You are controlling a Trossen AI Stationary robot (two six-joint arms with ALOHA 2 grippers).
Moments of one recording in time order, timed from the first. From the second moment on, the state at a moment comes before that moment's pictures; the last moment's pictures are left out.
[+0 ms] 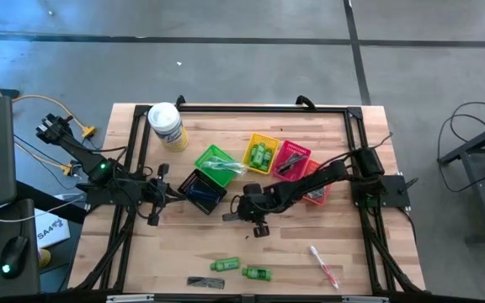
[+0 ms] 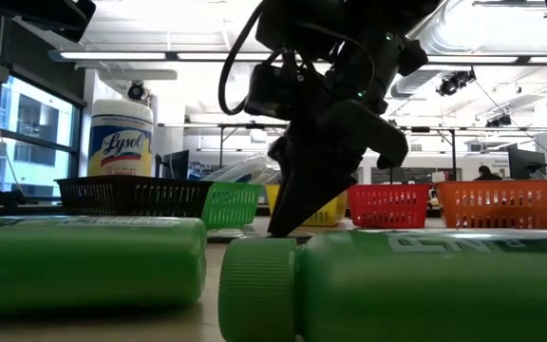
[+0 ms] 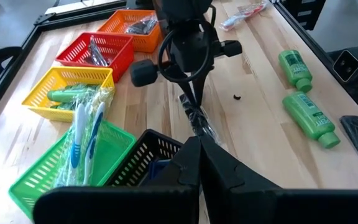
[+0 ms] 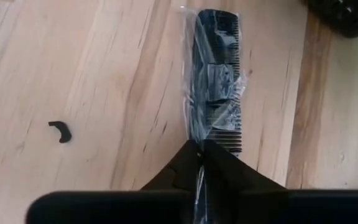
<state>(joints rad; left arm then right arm) -0.63 0.71 0.66 -0.48 -0.53 -0.18 0.20 2.08 1.25 -0.30 0.03 -0.03</state>
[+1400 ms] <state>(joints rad) -0.63 0.71 0.66 -0.50 -0.51 -0.19 0.20 1.98 1.25 -0.42 0.07 0.05</state>
